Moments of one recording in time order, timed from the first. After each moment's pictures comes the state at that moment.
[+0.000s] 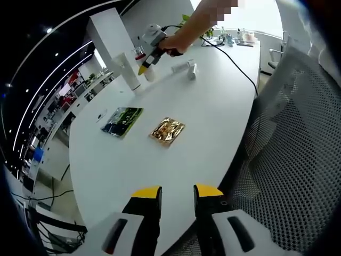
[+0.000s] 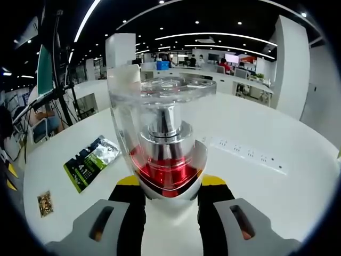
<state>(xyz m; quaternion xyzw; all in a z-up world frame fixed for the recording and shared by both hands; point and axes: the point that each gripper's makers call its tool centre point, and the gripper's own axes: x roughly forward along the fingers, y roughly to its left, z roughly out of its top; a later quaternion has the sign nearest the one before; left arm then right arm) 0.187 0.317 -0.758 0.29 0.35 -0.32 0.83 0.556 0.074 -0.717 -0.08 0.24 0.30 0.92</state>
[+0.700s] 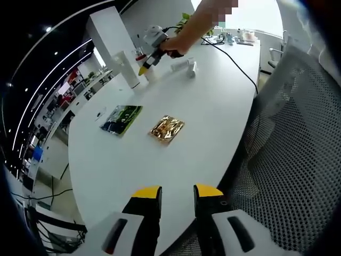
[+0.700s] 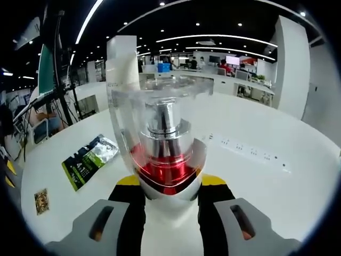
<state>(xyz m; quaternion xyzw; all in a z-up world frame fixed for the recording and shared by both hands) 0.187 0.319 -0.761 0.29 0.36 -0.32 0.83 0.554 0.077 -0.724 -0.07 0.23 0.31 0.92</state>
